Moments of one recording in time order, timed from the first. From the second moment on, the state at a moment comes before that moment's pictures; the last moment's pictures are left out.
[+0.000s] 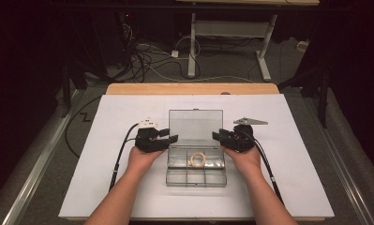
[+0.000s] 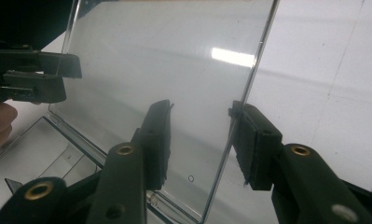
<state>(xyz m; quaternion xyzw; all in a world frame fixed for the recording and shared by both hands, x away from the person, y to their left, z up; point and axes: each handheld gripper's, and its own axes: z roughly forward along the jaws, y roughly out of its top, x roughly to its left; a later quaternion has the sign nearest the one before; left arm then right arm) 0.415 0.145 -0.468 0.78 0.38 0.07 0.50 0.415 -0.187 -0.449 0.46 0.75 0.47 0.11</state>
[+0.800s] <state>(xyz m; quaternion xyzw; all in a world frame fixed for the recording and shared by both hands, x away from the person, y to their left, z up) 0.402 0.144 -0.457 0.78 0.34 0.09 0.51 0.393 -0.196 -0.434 0.42 0.77 0.46 0.15</state>
